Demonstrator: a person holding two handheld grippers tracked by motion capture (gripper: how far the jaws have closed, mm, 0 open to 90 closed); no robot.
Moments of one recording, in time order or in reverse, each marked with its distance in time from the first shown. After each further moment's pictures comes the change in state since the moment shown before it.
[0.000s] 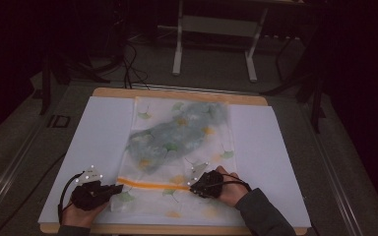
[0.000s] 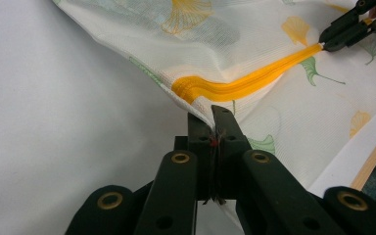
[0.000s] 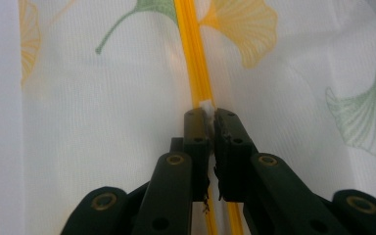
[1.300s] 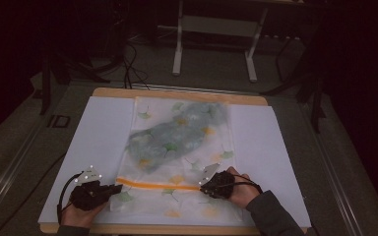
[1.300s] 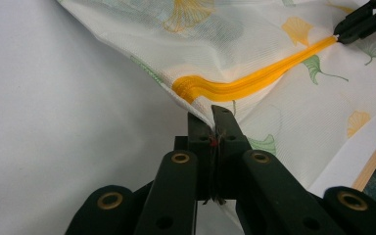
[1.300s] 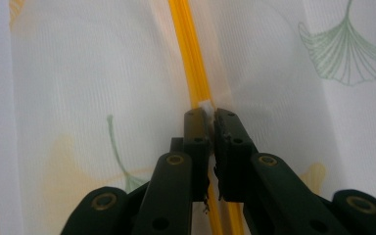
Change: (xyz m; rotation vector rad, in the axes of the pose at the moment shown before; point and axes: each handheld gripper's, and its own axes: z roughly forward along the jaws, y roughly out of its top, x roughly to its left) left arm 0.002 -0.001 -0.001 0.000 0.004 -0.005; right arm -0.005 -0.027 -0.014 0.018 -0.017 0.039
